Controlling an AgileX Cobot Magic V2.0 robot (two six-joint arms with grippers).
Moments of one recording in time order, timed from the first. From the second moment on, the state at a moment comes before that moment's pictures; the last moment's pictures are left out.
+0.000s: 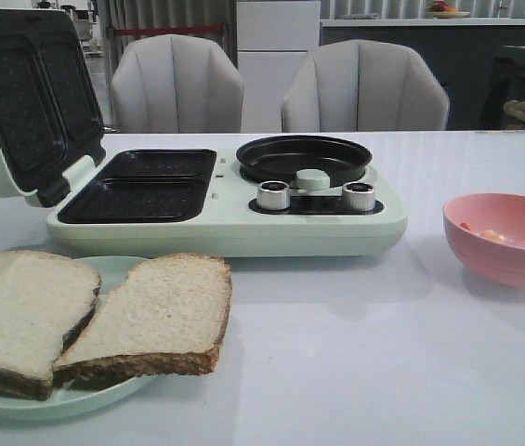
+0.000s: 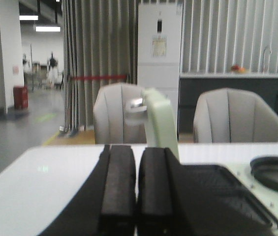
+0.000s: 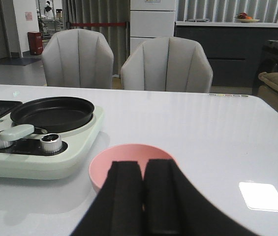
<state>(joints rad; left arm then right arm) -0.07 0.00 0.01 0.13 -0.19 -0.17 0.08 -0.01 0.03 -0.02 0.01 0.06</state>
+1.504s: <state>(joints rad) -0.07 0.17 -0.30 0.15 0.27 -0.17 0.08 -0.01 0.03 -0.02 0.01 0.06</state>
